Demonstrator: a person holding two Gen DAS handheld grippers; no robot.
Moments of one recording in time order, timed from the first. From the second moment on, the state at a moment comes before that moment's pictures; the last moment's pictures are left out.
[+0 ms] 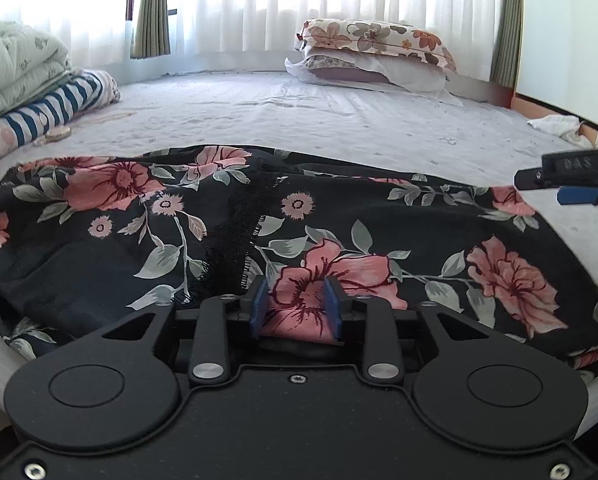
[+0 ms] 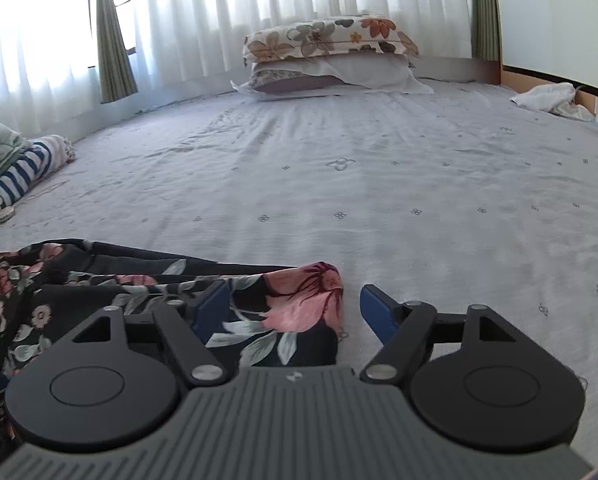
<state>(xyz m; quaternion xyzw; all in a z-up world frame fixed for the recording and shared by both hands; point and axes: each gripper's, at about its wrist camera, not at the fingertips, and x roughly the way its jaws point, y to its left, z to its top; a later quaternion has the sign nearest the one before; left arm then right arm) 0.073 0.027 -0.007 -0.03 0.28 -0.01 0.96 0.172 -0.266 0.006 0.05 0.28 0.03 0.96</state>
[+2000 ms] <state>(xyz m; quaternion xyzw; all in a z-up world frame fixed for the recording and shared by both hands) 0.086 0.333 -0.024 -0.36 0.16 0.27 0.88 0.144 -0.066 -0.043 -0.05 0.29 0.19 0.94</state>
